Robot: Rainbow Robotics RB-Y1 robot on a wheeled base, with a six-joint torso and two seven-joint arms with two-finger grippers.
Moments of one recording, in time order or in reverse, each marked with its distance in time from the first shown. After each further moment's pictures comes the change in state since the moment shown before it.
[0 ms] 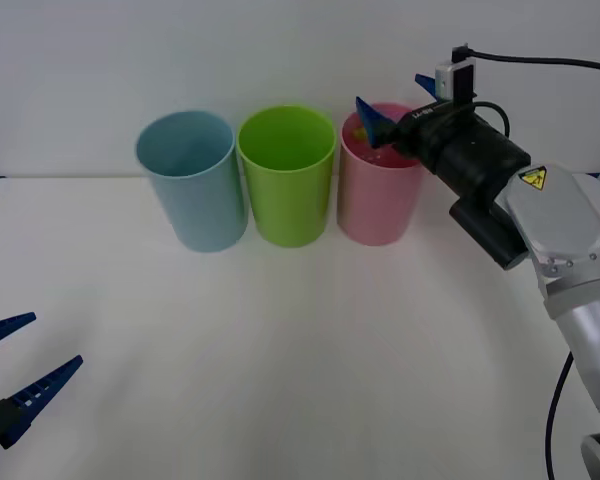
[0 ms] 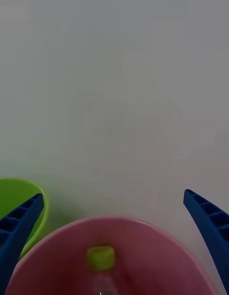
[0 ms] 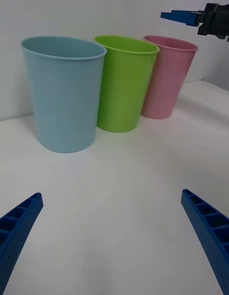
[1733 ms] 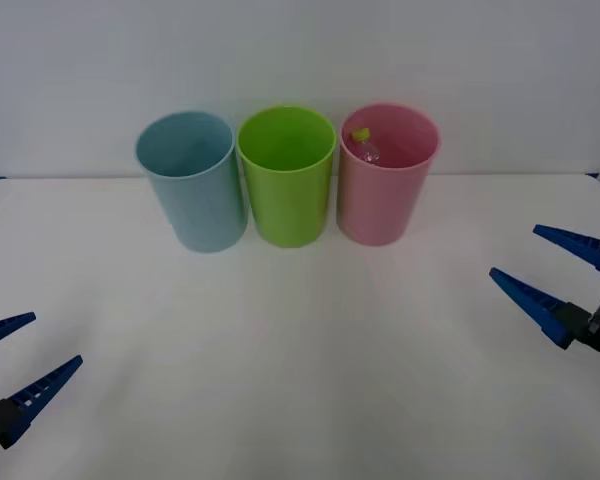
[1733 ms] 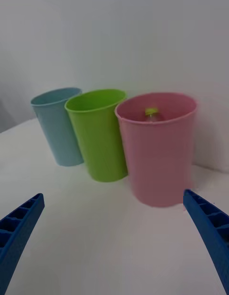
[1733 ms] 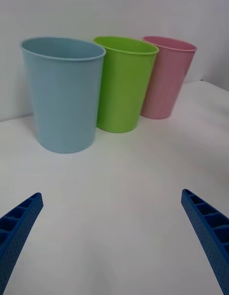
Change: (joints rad) right arm 0.842 -0.097 -0.522 -0.635 -0.342 -0.748 0.020; left arm 0.000 0.000 0.000 0.000 0.000 0.000 0.000
